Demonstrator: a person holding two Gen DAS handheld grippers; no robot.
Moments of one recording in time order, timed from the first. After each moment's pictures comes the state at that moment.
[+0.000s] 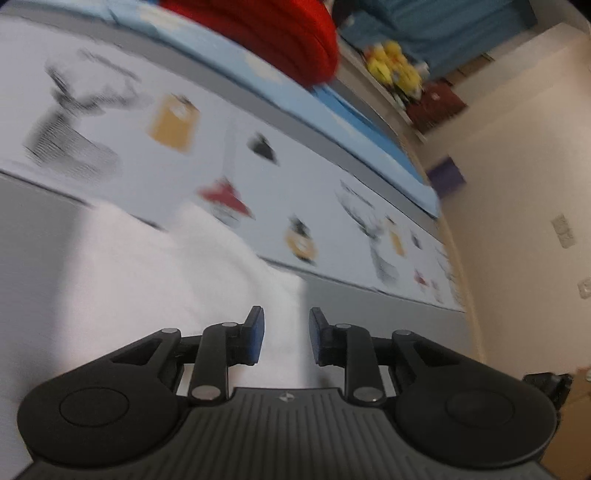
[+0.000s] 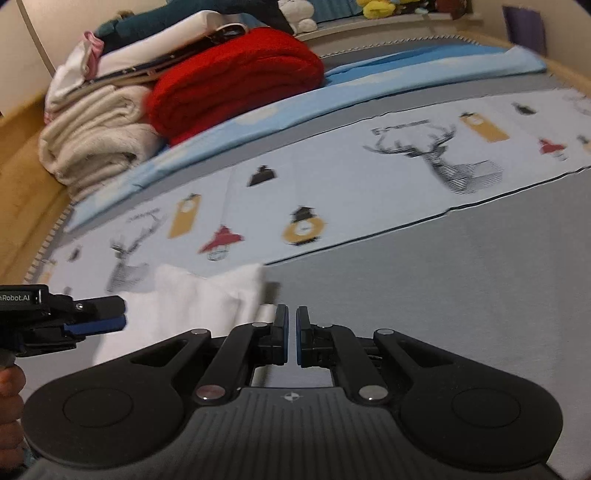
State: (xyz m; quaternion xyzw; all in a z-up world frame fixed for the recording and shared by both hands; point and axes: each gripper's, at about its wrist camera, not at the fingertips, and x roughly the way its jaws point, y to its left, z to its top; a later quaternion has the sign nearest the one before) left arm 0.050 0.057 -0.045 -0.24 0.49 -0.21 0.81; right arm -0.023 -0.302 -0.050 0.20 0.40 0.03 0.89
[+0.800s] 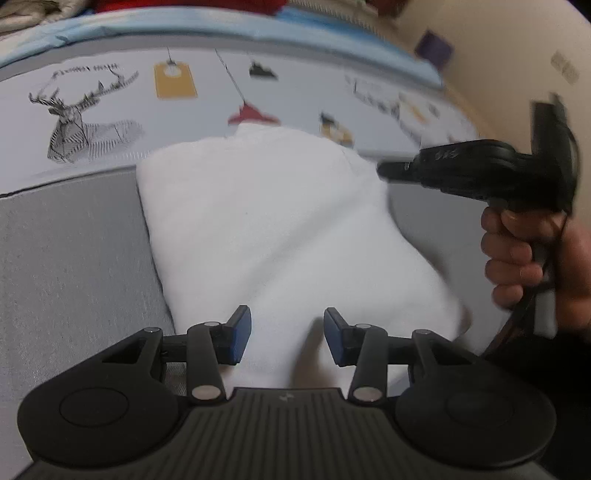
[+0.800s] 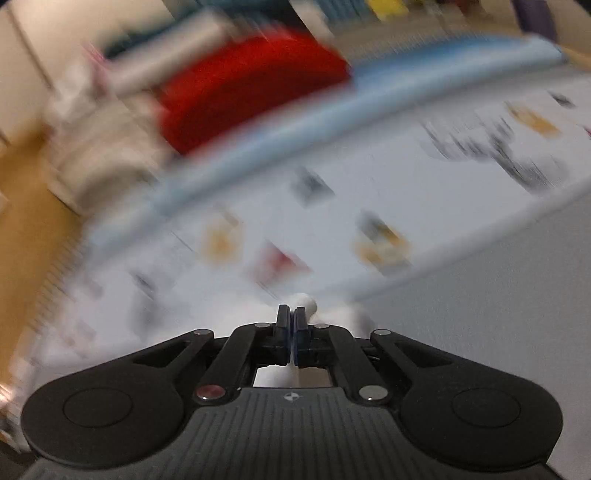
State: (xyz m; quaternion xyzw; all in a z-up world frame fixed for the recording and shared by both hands) left arm 0.010 0.072 -0.089 -0.01 0.54 -0.29 0.79; right arm 0.043 -0.232 -0.082 0.22 0.42 0.00 0.88
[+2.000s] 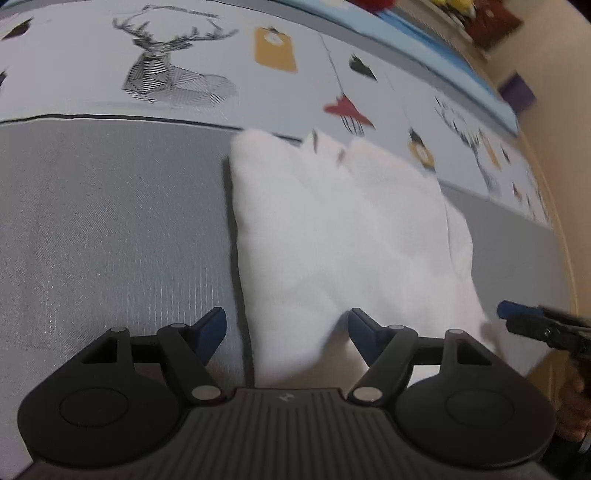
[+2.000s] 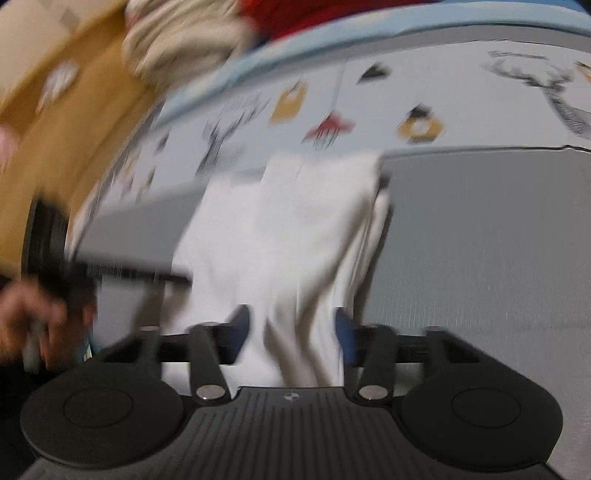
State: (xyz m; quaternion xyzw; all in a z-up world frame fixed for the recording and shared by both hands) left arm 0.048 0.104 -0.109 -0.12 0.59 -0.16 0.78; right arm -0.022 -0.262 -0.062 0.19 0.50 0.18 0.83
